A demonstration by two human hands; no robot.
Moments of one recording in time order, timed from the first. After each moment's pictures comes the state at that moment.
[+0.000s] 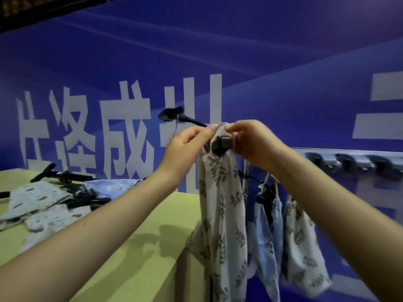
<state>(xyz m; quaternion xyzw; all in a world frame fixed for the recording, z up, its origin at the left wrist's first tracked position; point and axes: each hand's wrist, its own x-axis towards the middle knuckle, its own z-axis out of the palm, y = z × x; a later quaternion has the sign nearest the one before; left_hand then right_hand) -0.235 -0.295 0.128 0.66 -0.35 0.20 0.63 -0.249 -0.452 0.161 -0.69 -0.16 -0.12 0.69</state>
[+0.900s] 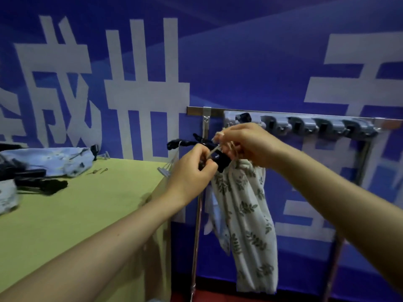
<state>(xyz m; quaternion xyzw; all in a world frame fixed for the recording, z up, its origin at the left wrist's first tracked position) -0.219 -0.402 0.010 0.73 -0.40 0.17 0.52 -0.281 -0.542 0.092 -0.81 -0.02 -0.15 0.56</state>
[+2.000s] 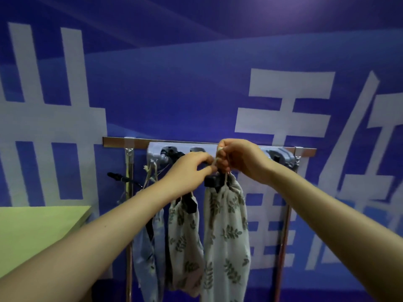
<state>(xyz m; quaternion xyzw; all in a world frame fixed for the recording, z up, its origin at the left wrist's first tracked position) -0.189 -0.593 0.096 0.71 -0.56 0.10 0.42 -0.293 -0.727 0.135 -0.80 -0.06 -0.17 0.58</state>
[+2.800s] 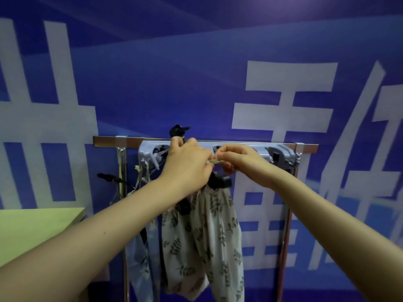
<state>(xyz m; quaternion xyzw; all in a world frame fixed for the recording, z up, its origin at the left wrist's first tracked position) -0.200 -0.613 0.104 0.77 -0.49 0.37 0.16 -0.288 -0.764 0.113 -0.84 -0.03 -0.21 0.49</state>
